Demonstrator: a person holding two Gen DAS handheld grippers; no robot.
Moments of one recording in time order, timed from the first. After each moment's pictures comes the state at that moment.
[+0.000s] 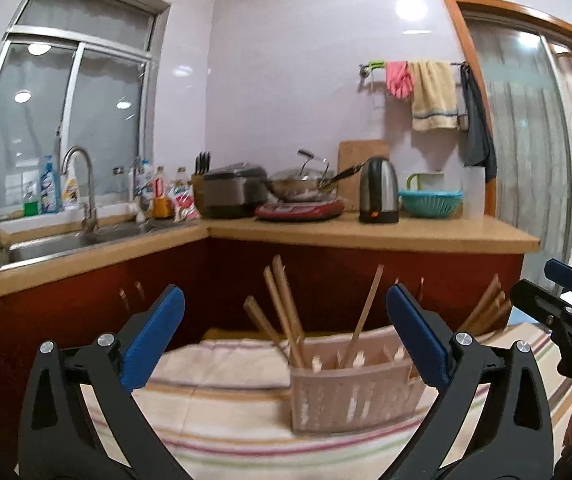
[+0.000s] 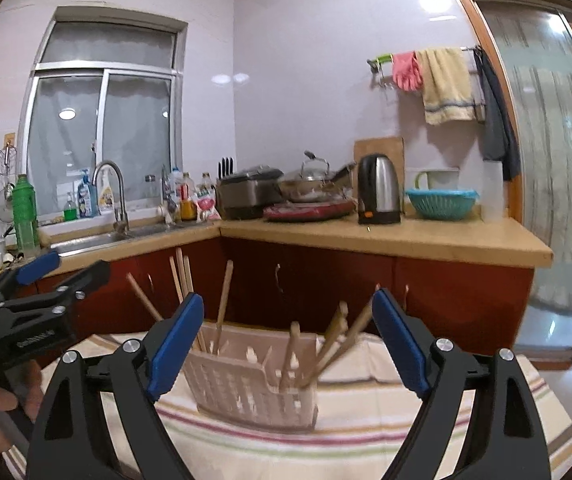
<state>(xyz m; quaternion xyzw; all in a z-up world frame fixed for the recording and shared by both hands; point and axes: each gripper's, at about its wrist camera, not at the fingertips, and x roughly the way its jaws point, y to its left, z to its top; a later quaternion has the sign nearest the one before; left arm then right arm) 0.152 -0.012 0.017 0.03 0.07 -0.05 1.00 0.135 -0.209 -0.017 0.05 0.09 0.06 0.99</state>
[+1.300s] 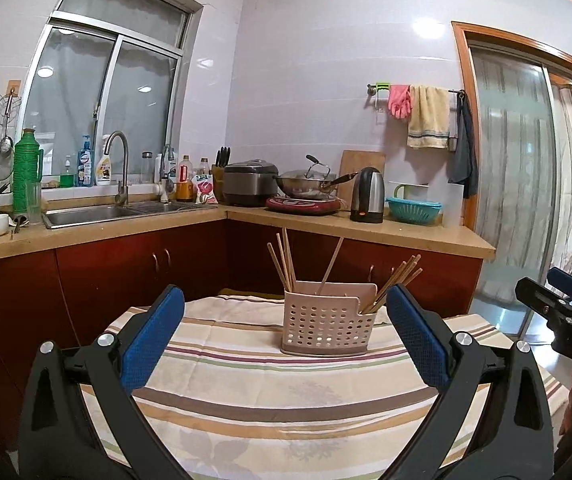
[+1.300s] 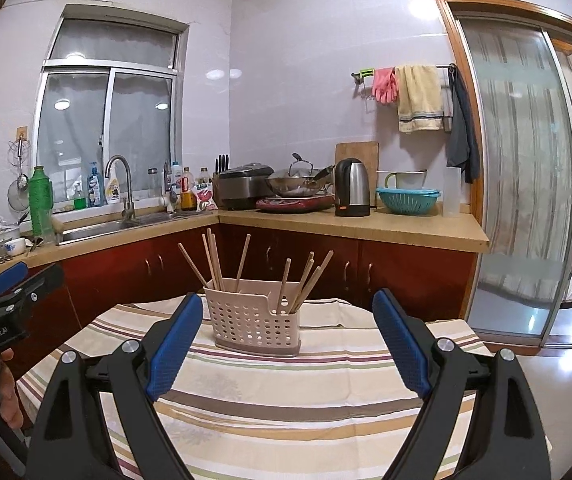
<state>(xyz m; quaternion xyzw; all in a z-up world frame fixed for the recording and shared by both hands) -0.043 0.008 0.033 -0.02 0.08 -0.04 1.00 -0.033 -0.213 0.009 0.03 0.10 0.03 0.99</state>
